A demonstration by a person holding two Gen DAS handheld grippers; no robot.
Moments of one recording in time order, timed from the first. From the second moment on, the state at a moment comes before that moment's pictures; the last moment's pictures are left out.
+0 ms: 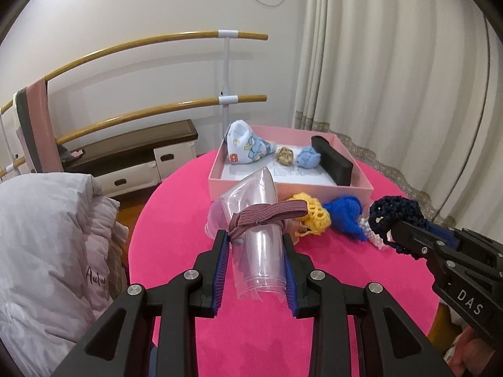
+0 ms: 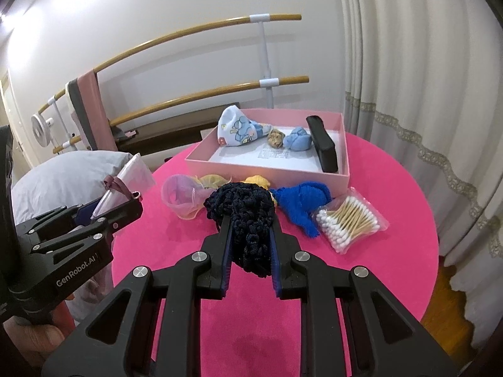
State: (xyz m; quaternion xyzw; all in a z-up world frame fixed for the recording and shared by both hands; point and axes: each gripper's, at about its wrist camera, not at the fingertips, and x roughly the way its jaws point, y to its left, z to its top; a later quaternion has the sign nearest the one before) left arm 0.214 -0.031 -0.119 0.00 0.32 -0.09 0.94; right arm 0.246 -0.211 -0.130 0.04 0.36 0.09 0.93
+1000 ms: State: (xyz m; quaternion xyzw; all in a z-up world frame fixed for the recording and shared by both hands) left arm 0.305 -0.027 -0.071 -0.02 0.28 -0.09 0.96; right arm 0.340 -0.233 -0.076 0.06 0.33 0.11 0.94
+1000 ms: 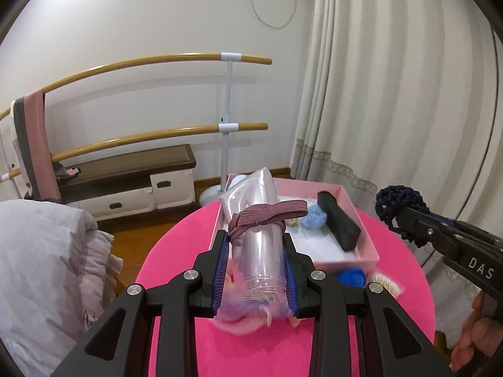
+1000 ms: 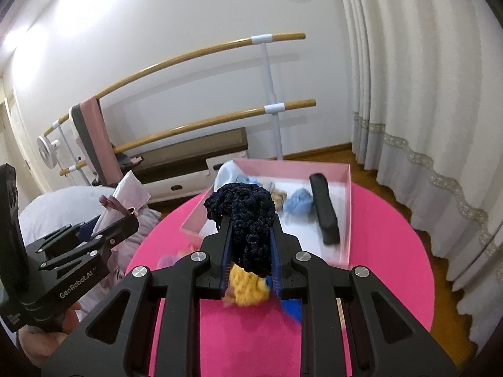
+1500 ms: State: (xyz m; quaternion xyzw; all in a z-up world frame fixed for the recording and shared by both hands) left arm 0.462 -0.051 -0.075 0.00 0.32 -0.10 0.94; right arm 0.443 -0.231 -0.105 0.09 0.38 0.12 0.91
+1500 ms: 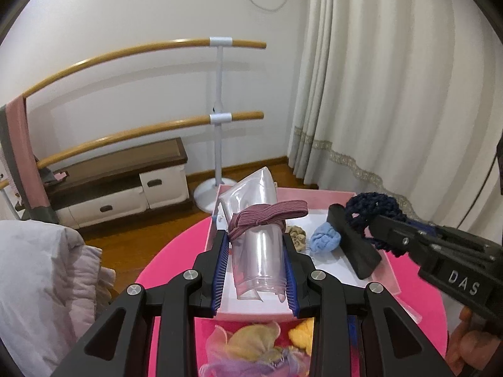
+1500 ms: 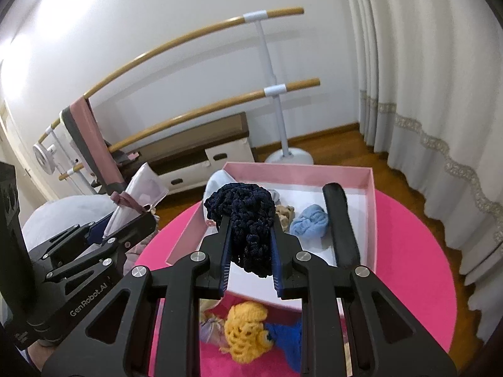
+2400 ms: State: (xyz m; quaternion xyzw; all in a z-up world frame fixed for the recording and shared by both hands) left arm 0.621 -0.078 -0.131 0.00 0.41 -0.10 0.91; right arm 0.508 -0.222 -0.178 0.11 0.46 0.11 0.88
